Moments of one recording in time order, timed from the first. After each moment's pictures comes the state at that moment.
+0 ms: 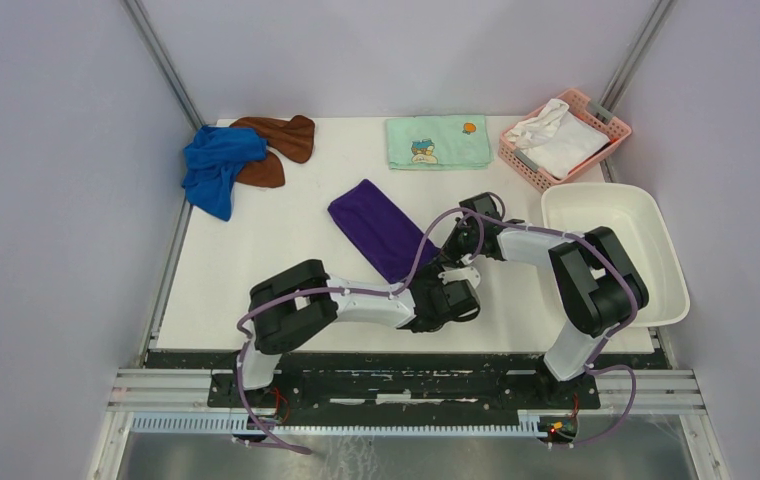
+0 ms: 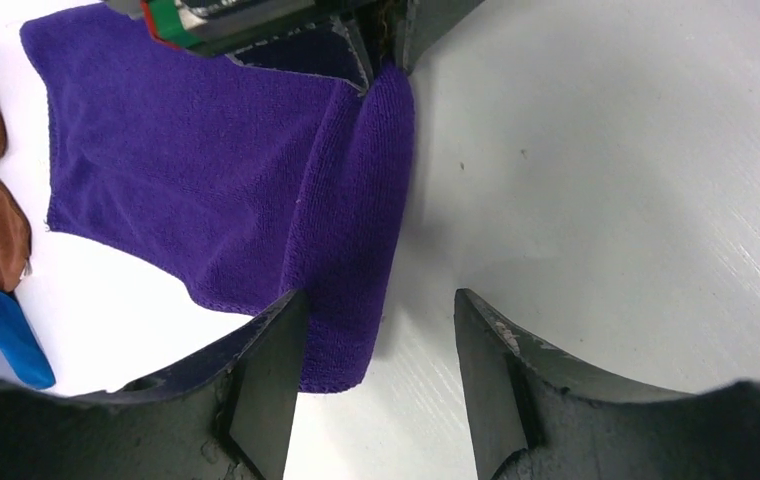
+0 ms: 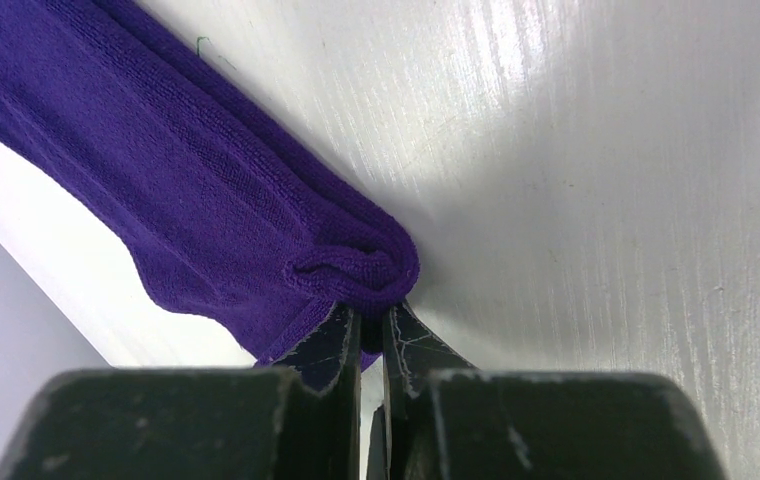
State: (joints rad) left arm -1.26 1.98 1.23 -0.33 -0.78 -0.07; right arm 0.42 1.72 0.86 -0.16 -0.20 0.96
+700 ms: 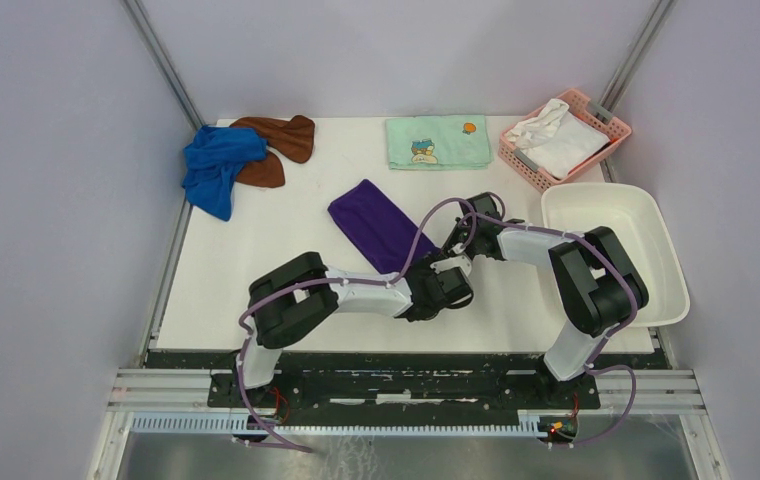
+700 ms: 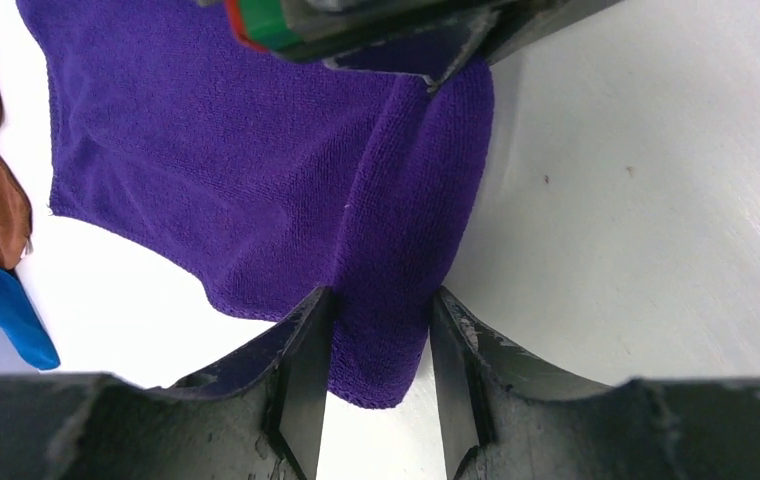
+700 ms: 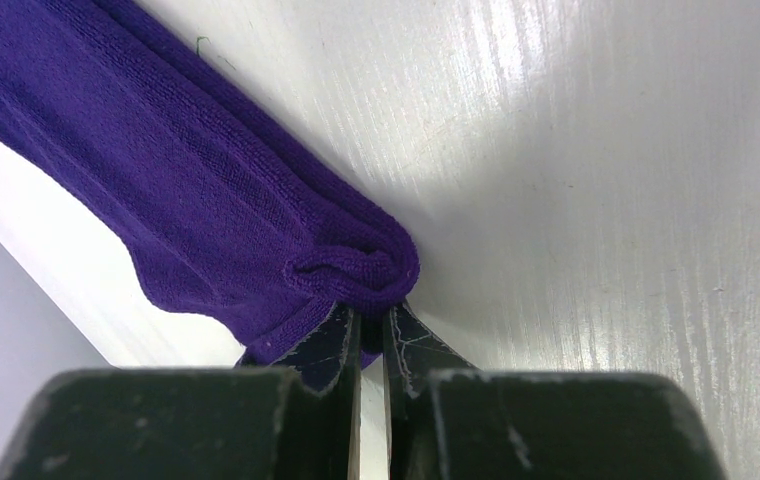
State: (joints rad) left arm -1.19 2.00 1.23 -0.35 -0.77 -0.07; right arm 0.42 1.72 0.86 -0.16 -0.21 0.96
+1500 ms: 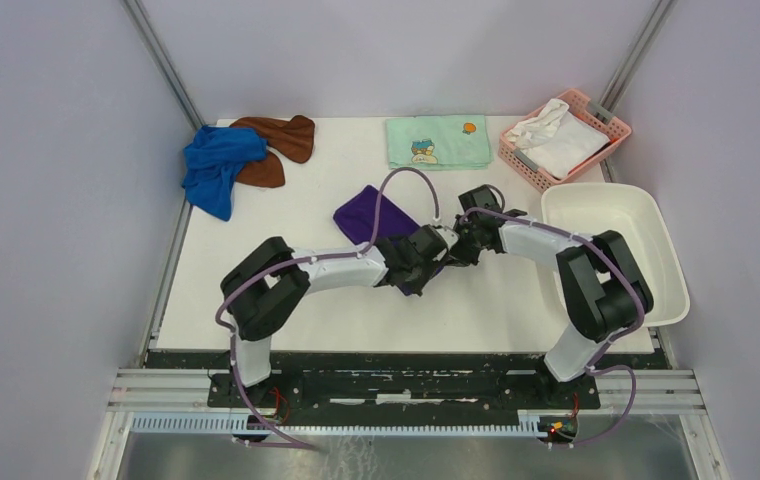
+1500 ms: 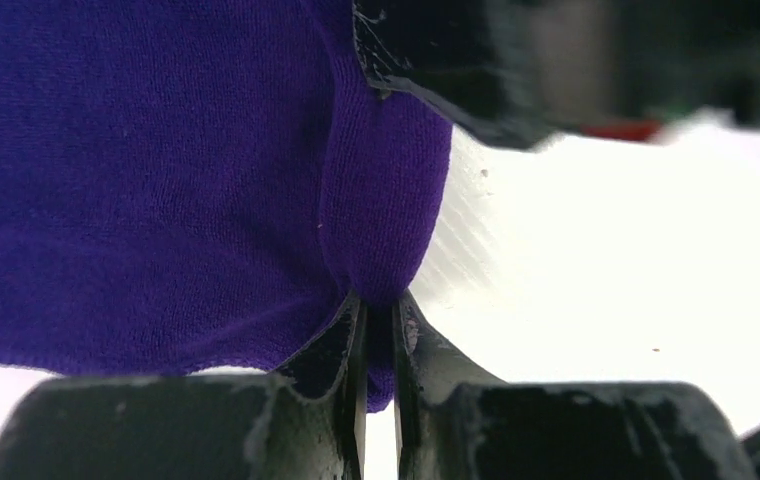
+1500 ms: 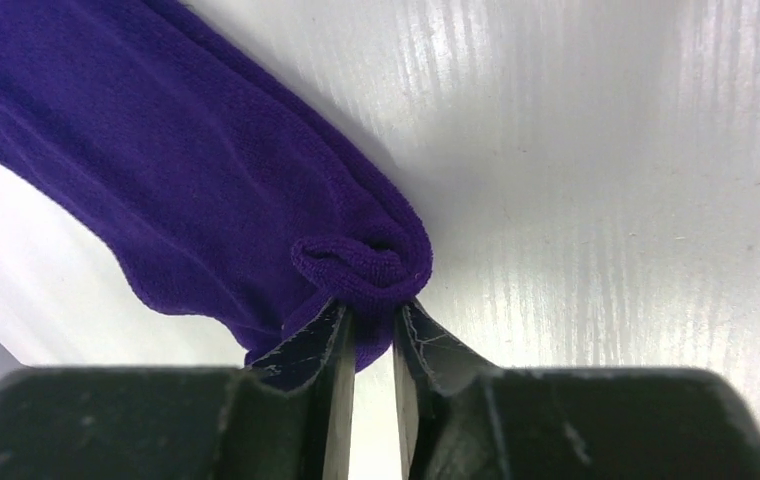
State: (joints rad) left arm -1.03 1.90 1.22 -0.34 -0.18 -0.18; right arm 0.42 1.69 0.94 -0.34 -0.15 0.83
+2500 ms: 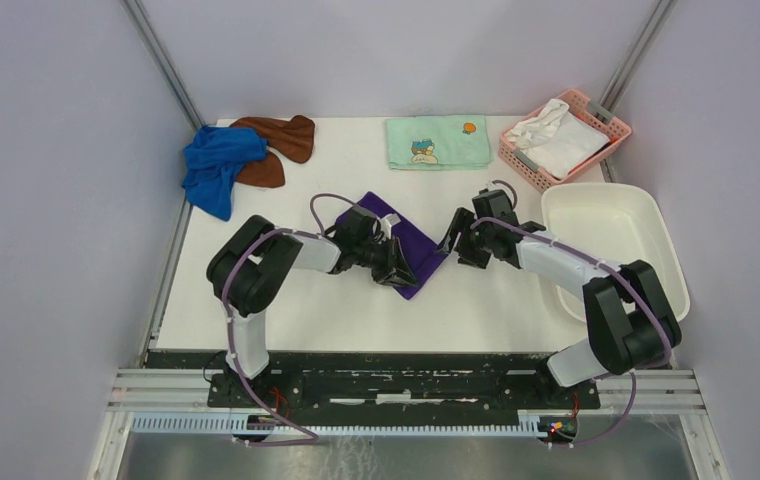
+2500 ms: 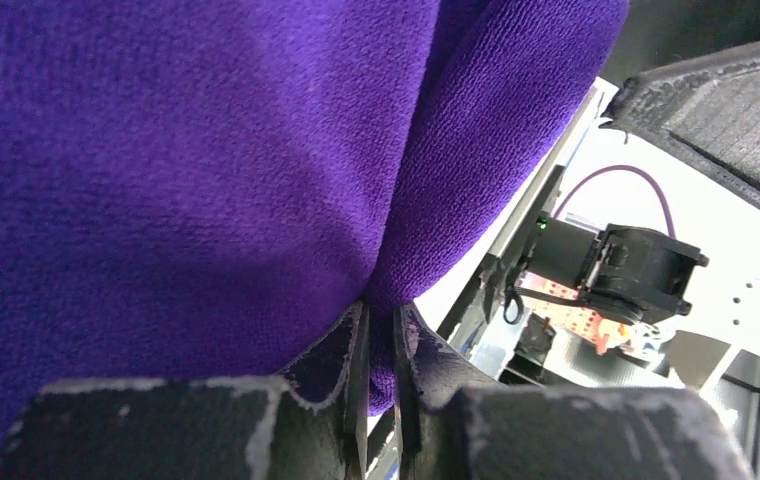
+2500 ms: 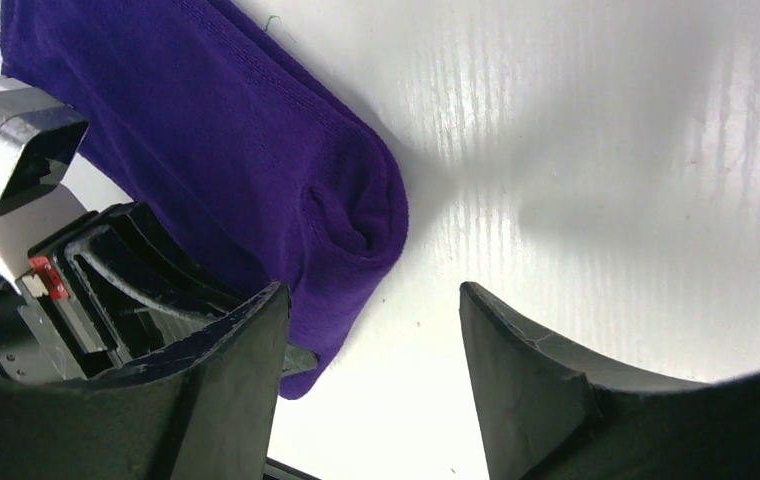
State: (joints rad) left arm -0.62 1.93 0.91 0.20 0.74 -0.80; right arm 0.41 1.50 0.83 -0.25 -0.13 0.78
